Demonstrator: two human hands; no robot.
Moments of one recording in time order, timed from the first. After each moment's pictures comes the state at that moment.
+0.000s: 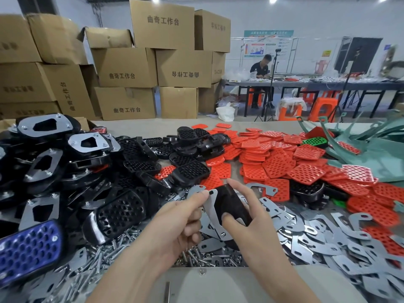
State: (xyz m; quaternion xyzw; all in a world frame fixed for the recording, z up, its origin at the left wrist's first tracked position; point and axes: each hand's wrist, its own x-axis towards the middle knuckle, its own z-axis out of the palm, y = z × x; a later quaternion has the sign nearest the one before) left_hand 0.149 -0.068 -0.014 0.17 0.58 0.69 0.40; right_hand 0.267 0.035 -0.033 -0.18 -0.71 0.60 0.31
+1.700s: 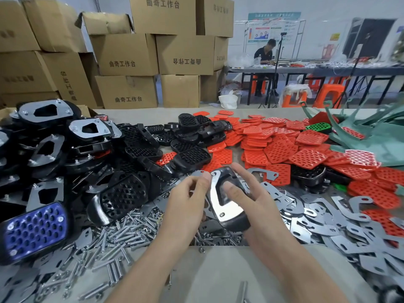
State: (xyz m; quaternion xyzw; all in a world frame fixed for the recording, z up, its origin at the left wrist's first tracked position) left_hand 0.162 -0.054 -0.038 0.28 0.69 0.65 0.14; right_hand 0.263 0.046 -0.043 -0.15 -0.54 0.78 0.27
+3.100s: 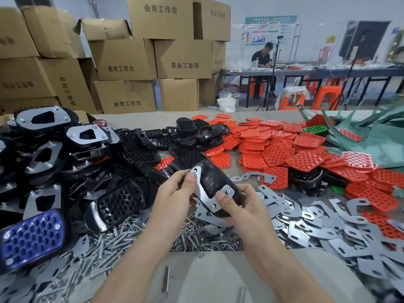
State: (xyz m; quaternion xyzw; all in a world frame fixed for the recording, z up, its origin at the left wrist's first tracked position) left_hand 0.153 -0.060 -0.017 0.26 0.67 0.68 0.15; right_hand 0.253 0.039 -0.052 -0.25 -0.59 0.70 0.31
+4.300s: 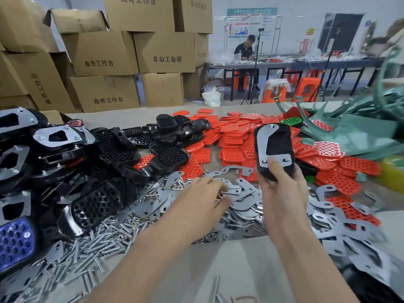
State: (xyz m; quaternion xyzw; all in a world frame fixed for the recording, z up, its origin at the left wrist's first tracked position) left_hand 0.179 -0.012 -0.021 0.57 0.80 0.21 0.03; right_hand 0.295 0.099 -0.018 -0.23 -0.31 0.75 0.54
